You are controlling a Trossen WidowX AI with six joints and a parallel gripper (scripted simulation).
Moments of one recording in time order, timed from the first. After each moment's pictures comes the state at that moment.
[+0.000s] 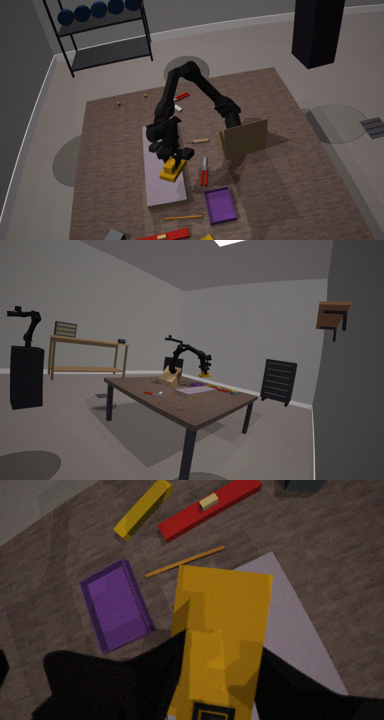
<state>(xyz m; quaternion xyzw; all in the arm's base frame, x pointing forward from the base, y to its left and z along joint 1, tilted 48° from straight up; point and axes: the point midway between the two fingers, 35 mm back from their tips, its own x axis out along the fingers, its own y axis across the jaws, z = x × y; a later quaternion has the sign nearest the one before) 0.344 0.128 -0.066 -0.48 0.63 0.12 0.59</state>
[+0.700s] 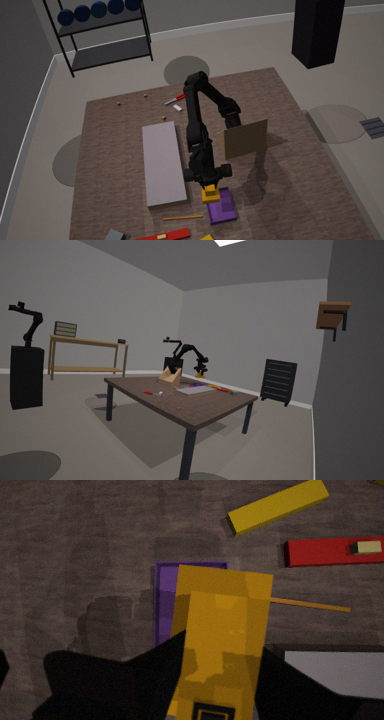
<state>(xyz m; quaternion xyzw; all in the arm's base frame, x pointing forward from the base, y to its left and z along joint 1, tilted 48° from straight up) 0.224 0.194 -0.188 -0.57 0.64 0.27 0.44</state>
